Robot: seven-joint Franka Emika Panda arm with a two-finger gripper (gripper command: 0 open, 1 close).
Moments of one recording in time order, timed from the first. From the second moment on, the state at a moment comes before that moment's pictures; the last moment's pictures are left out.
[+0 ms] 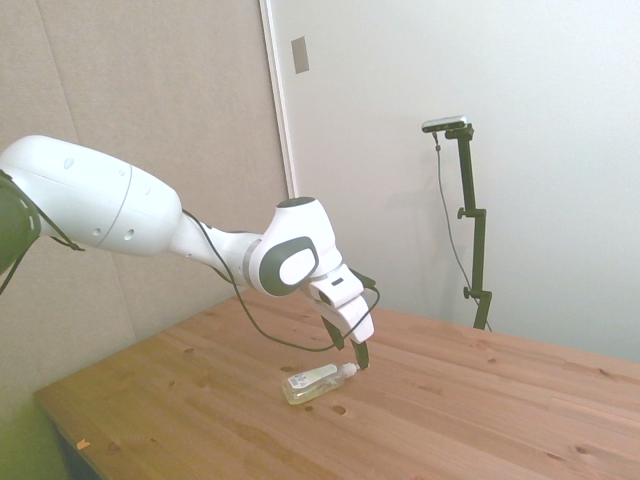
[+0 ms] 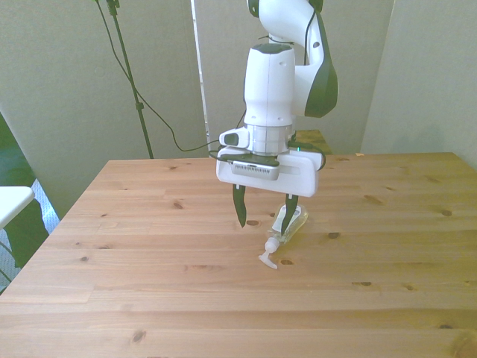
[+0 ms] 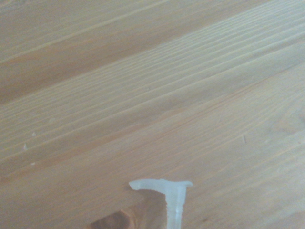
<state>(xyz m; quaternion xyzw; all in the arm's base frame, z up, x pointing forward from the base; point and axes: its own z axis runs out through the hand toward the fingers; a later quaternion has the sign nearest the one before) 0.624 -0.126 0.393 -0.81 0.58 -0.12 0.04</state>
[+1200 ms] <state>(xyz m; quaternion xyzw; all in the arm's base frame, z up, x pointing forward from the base) 0.649 -0.131 0.354 -0.80 0.58 -0.11 0.02</state>
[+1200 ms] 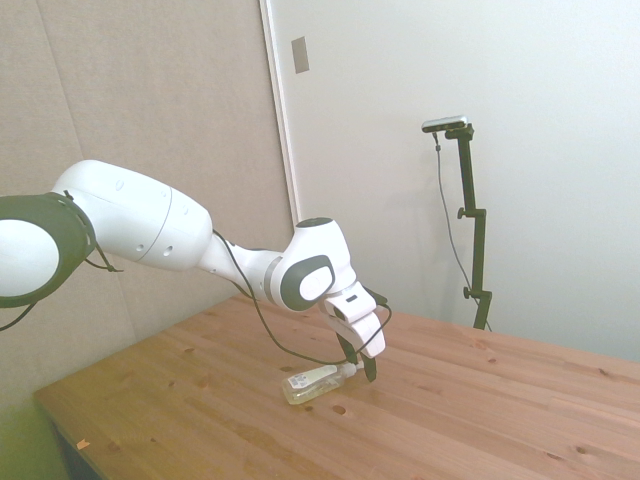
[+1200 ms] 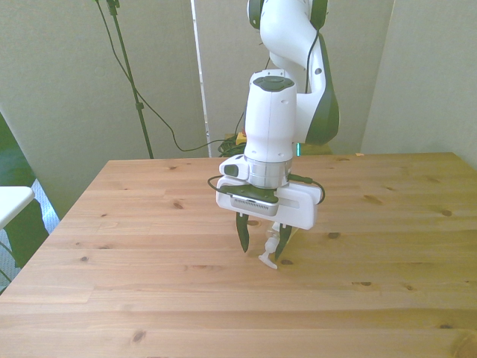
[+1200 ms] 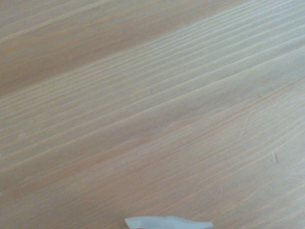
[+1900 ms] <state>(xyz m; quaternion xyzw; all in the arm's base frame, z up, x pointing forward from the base) 0.650 -0.147 0.350 -0.80 0.60 -0.10 0.04</state>
